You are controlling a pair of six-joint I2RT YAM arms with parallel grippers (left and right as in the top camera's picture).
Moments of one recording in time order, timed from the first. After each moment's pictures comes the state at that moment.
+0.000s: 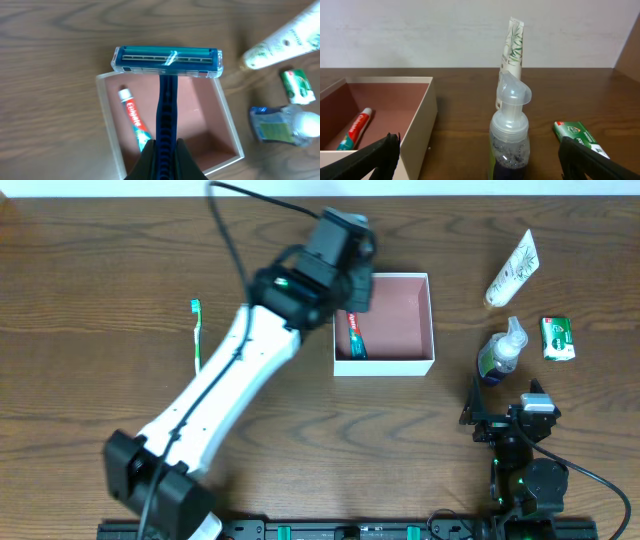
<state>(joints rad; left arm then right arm) -0.62 1.76 1.71 -0.78 0.00 -0.39 0.02 0.01 0.01 -0.07 0.05 0.04</state>
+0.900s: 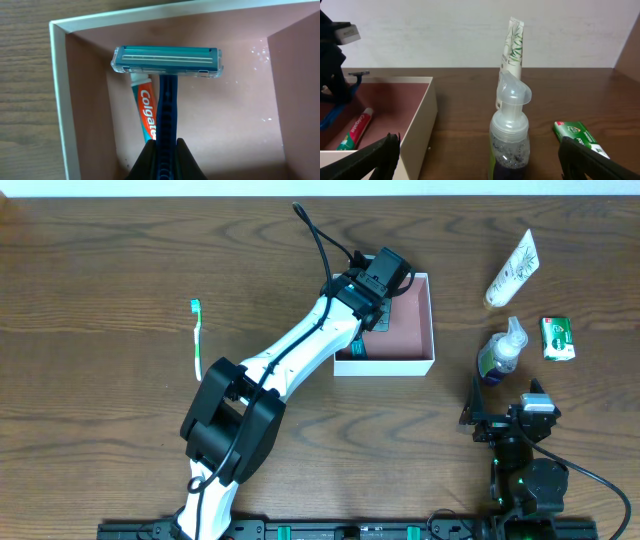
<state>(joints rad) -0.68 2.09 1.71 -0.73 -0.21 -0.51 0.02 0.01 0.01 -0.07 0.05 0.04</state>
